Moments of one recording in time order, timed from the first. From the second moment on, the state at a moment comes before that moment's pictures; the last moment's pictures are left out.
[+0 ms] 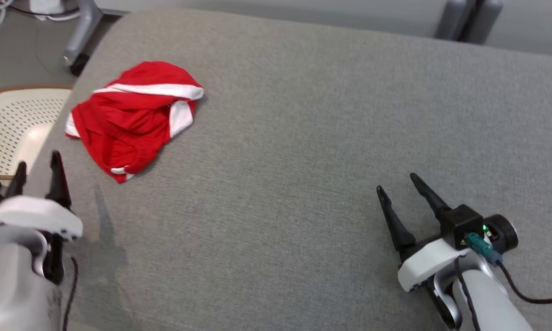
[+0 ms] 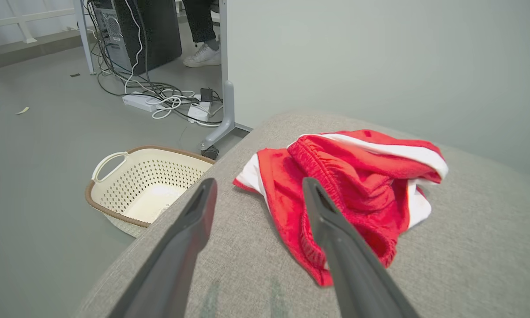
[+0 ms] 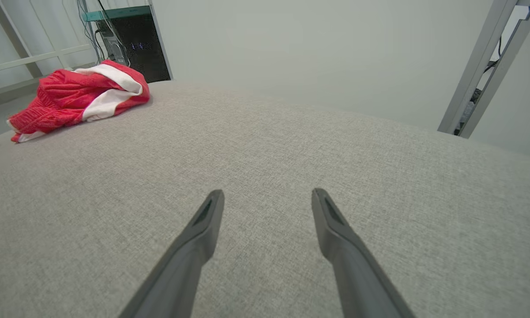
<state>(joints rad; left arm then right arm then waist) -0.54 0.20 0.20 0.86 -0.28 -0.12 -0.24 -0.32 -0.07 0.24 0.46 0.05 0.13 -0.26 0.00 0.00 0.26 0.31</state>
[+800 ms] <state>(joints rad) -0.87 0.34 0.02 1.19 -0.53 -0.13 -0.16 -0.40 -0.09 0.21 0.31 0.02 0.13 -0.23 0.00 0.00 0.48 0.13</state>
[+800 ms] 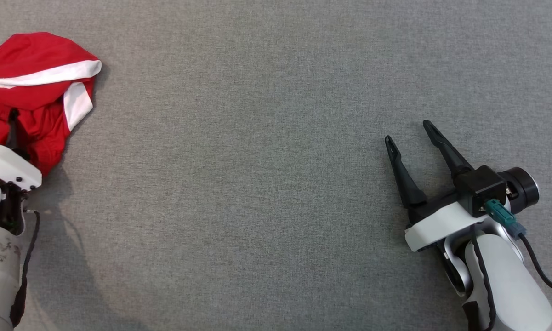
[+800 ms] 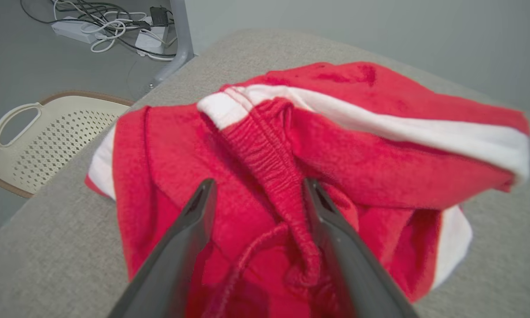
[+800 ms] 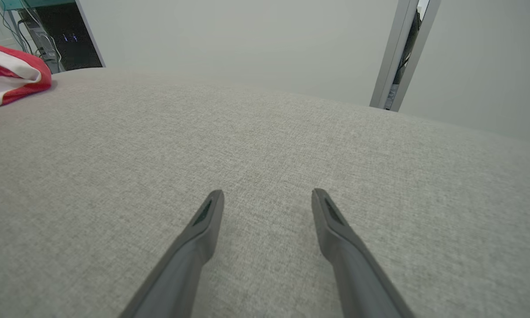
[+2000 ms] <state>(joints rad) -0.81 0.10 -0.57 0.44 -0.60 -0.13 -0.26 -0.27 -0.05 0.10 0.40 0.16 0.13 -0.26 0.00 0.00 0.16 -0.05</state>
